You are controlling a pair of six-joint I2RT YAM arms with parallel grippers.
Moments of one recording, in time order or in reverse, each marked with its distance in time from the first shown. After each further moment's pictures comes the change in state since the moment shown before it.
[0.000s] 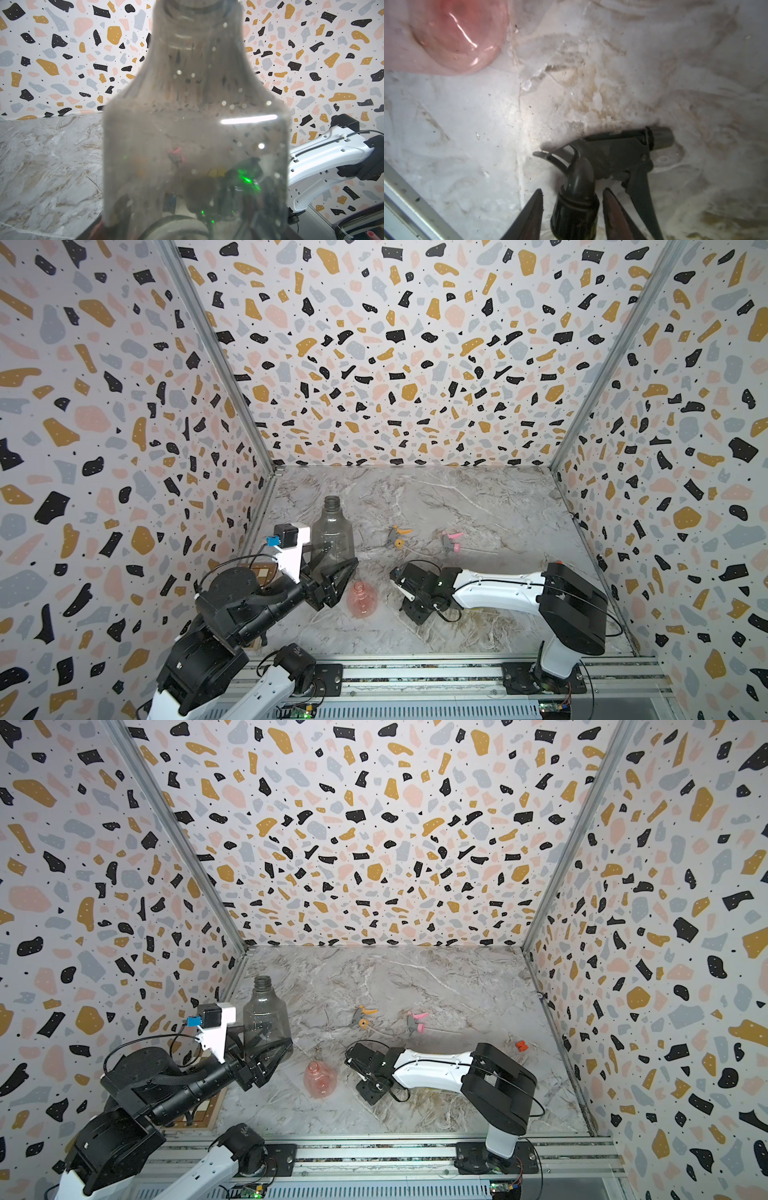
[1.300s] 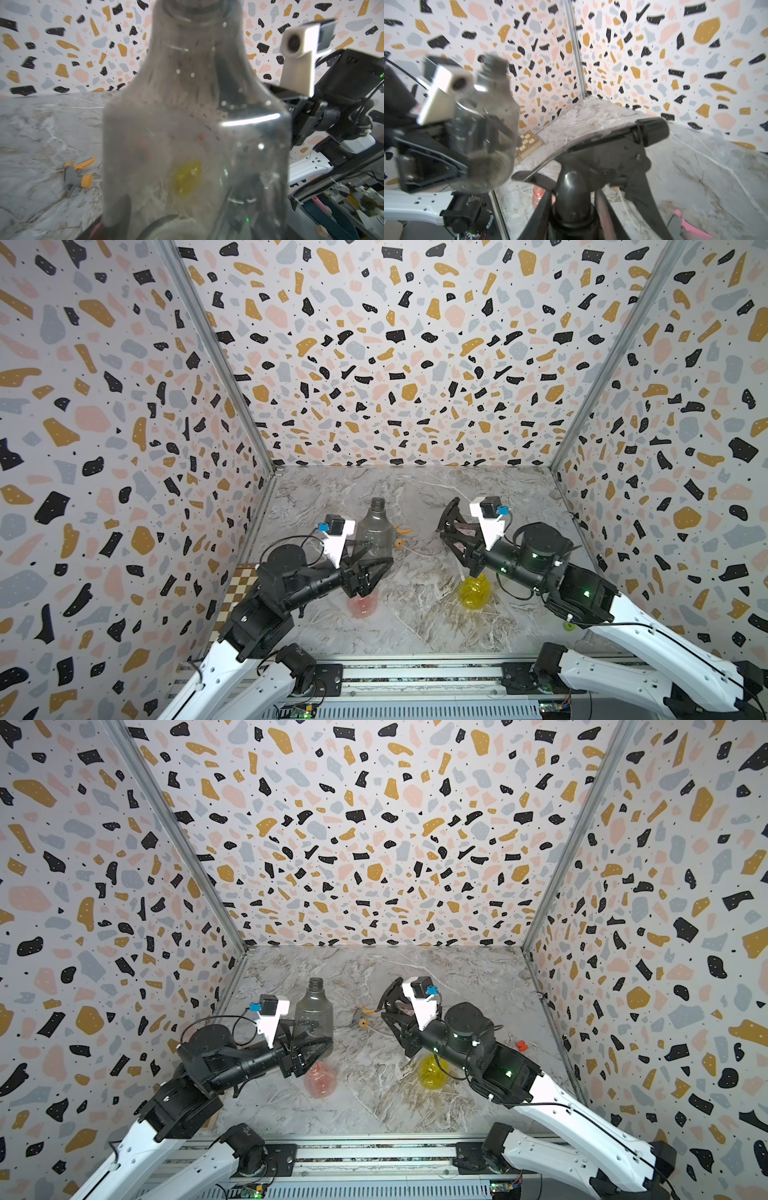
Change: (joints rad) left arm -0.078 0.162 -0.262 0.418 0.225 -0.076; right arm -0.204 -0.881 -0.011 0.262 -0.028 -0.044
